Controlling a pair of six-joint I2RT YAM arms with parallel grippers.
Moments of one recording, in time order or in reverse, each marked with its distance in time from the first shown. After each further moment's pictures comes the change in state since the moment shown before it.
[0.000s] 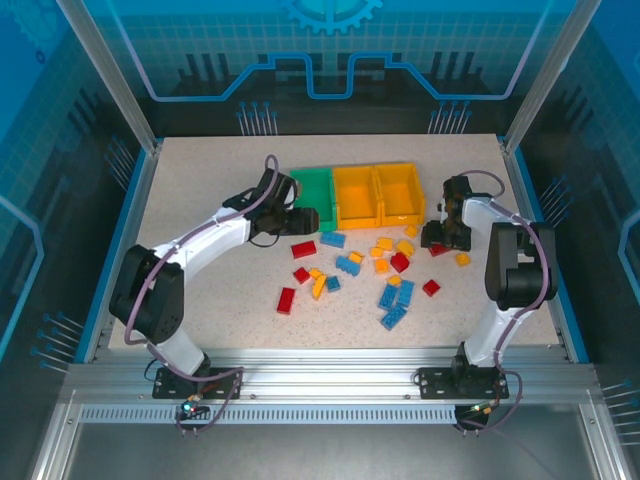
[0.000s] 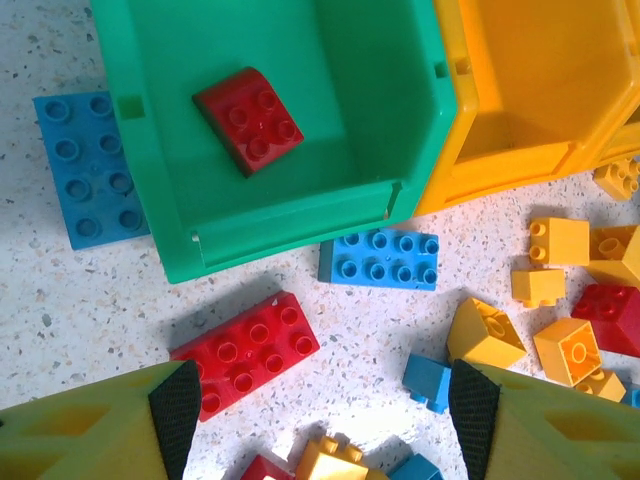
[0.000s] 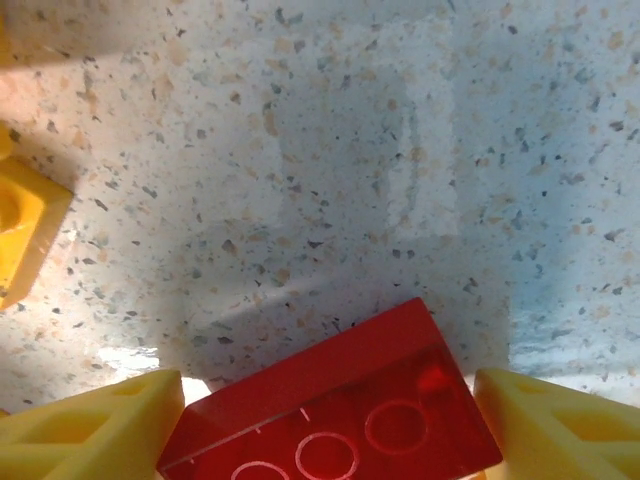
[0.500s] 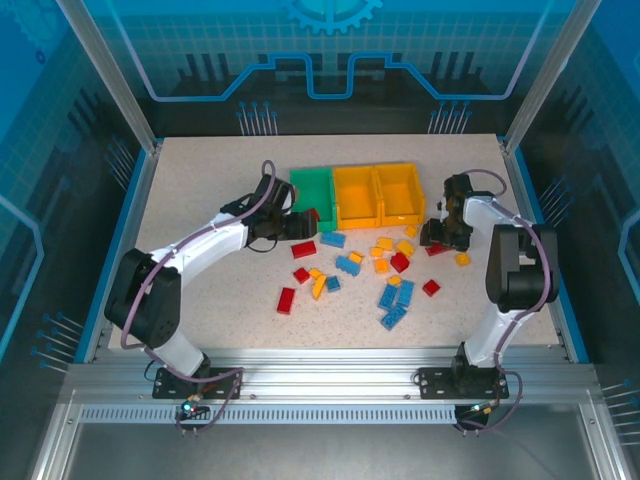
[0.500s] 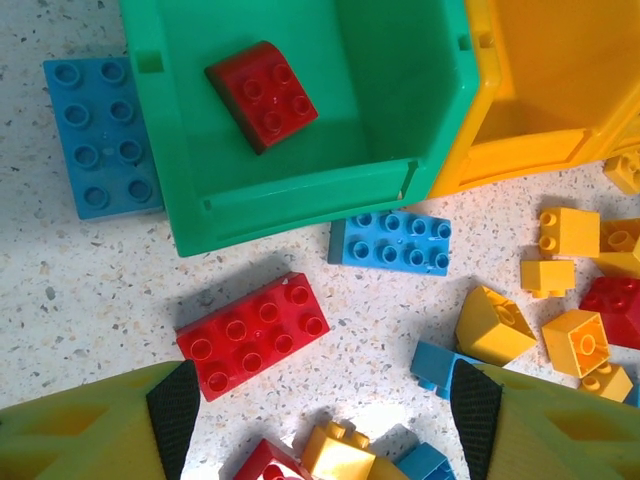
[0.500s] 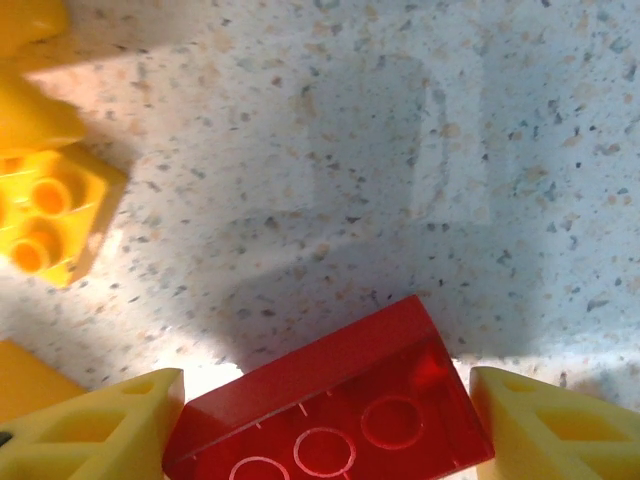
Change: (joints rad) left arm -0.001 -0.030 -0.062 0.030 -0.004 -0.024; right arm 0.000 -0.033 0.010 -0.039 -0.068 0.040
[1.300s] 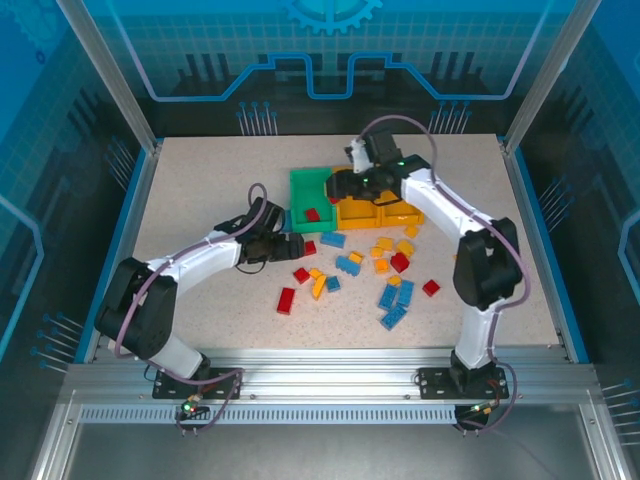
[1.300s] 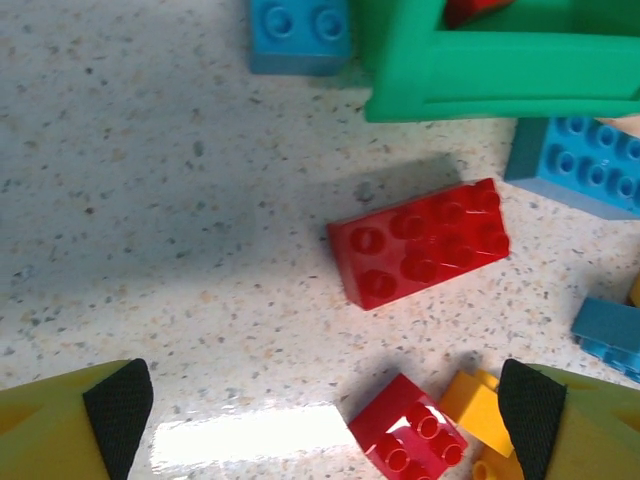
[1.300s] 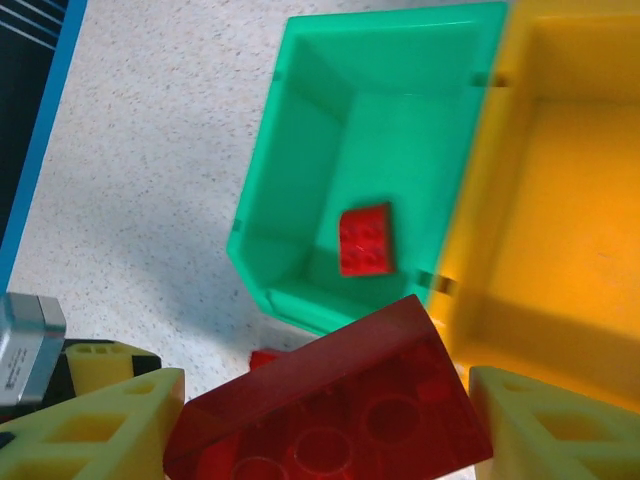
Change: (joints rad) left arm 0.027 -0.076 -0.214 0.014 -0.105 -0.071; right arm 0.462 0.139 0.513 0.122 -0.324 0.188
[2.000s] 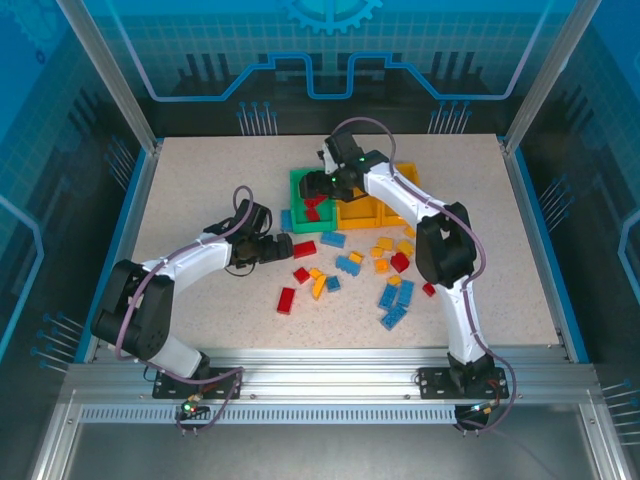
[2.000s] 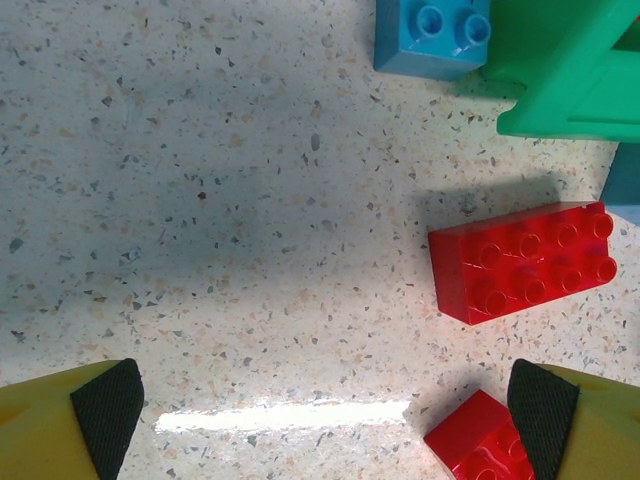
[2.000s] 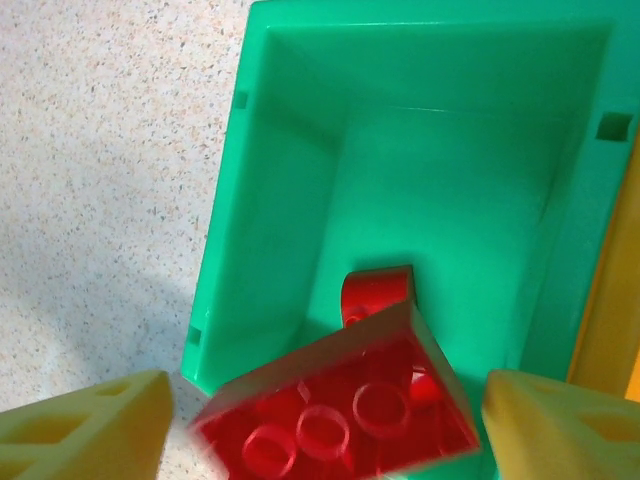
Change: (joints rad) left arm 0.078 -0.015 -0.055 0.014 0.016 -0.007; right arm 0.082 0.301 0.316 -0.087 0.116 0.063
